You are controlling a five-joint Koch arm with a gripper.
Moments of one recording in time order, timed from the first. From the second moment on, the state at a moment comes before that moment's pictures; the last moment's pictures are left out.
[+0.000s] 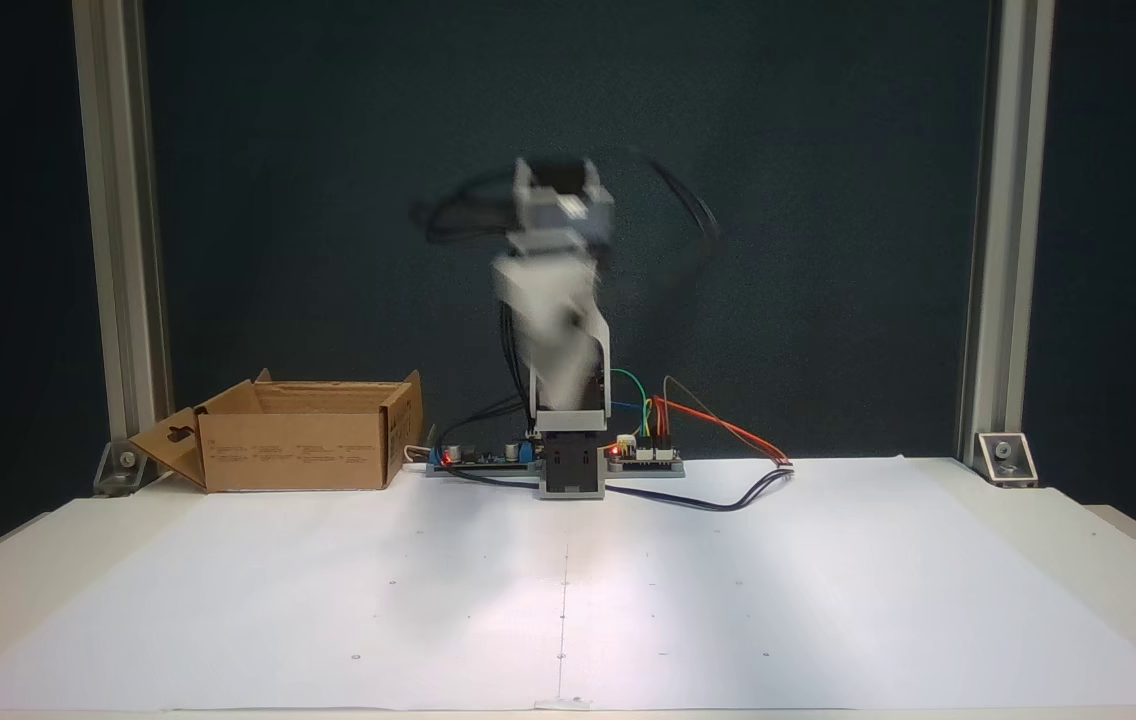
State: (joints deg) arm -2.5 117.4 115.0 21.7 3.7
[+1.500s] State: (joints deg) arm 2.1 129.5 176.4 -87.1 3.6
